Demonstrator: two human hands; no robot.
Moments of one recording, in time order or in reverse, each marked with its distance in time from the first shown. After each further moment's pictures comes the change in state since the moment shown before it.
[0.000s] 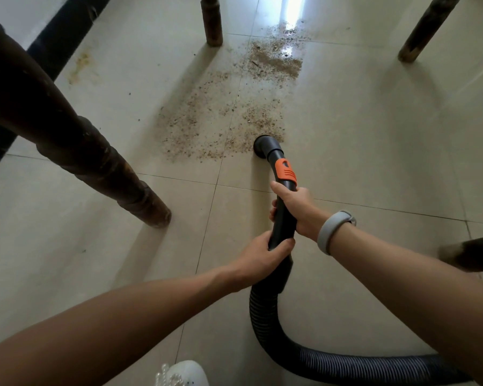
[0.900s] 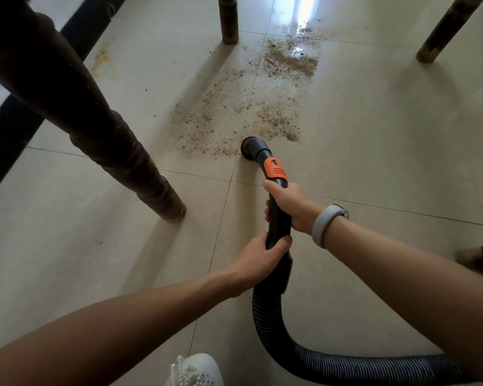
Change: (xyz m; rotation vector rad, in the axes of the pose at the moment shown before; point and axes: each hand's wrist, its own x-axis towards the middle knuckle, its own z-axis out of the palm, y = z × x) left_hand -0.019 -0.010 -0.019 -0.079 0.075 -0.117; right_hand -0.011 0.000 0.041 -0.157 -0.080 0.029
